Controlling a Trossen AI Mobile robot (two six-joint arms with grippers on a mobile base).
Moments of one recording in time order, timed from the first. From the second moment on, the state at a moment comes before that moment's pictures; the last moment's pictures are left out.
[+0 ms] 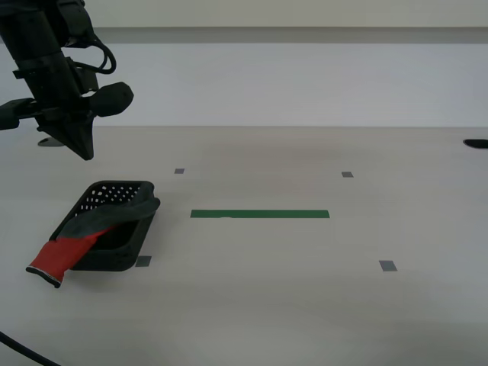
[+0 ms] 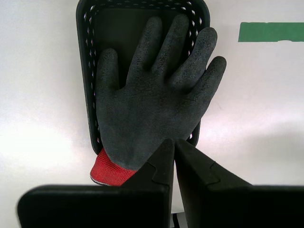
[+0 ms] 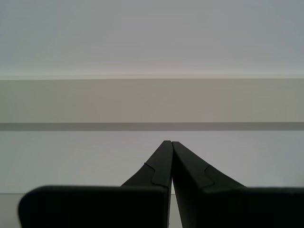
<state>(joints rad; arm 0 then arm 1) 0.00 1.05 0.52 0.53 0.00 0.00 -0.11 1.81 1.03 -0.73 0.15 -0.12</state>
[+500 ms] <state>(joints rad) 0.00 1.05 0.52 0.53 0.00 0.00 -0.11 1.81 1.03 -0.73 0.15 -0.12</state>
